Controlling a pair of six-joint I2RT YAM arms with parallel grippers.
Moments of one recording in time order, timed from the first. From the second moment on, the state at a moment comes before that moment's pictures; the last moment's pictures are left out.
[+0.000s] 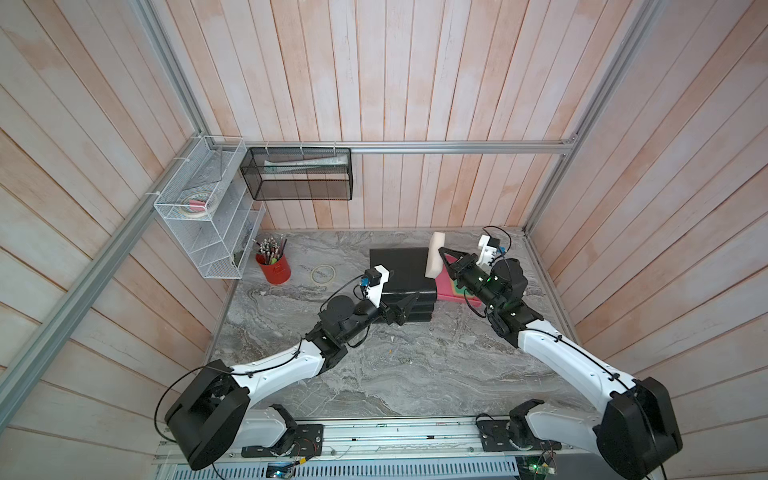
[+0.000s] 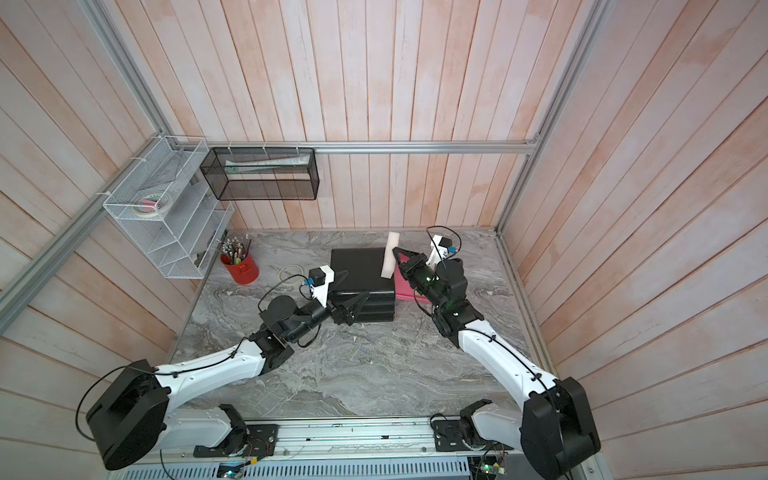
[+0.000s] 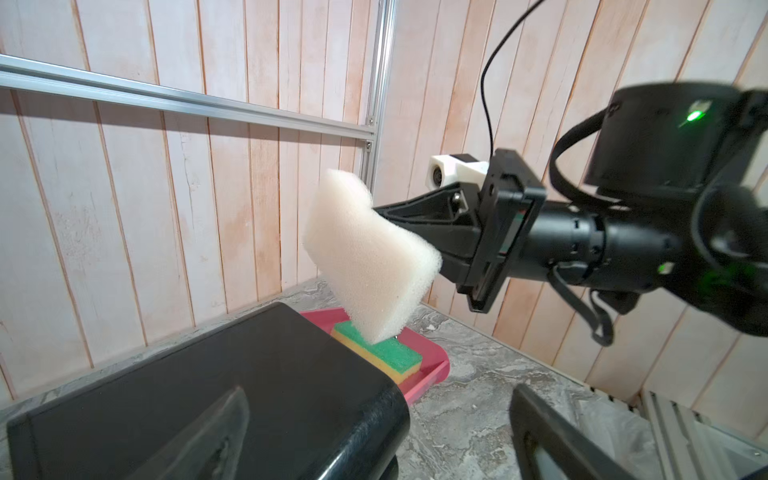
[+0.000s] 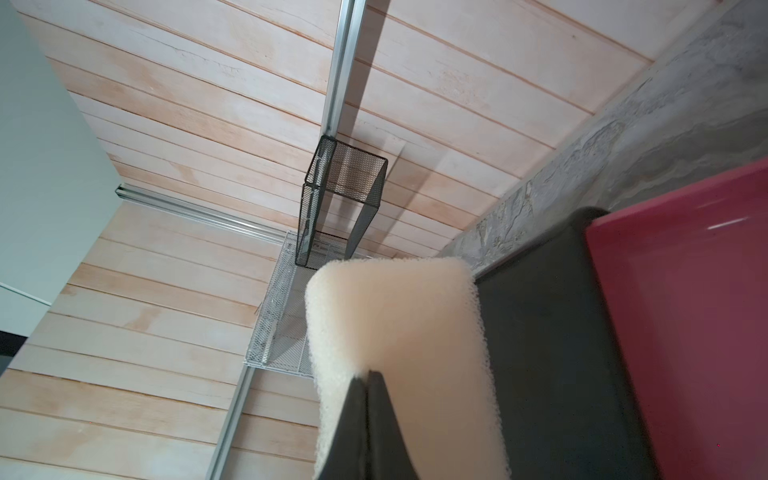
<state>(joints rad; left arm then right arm) -0.78 1.36 0.67 0.81 0.12 -0.09 0.46 1.20 0.80 0.42 -0.18 1.30</state>
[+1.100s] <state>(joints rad) -0.88 1.65 0.88 0.94 -0.01 0.11 0.53 1.11 0.73 0.36 -0.08 1.46</state>
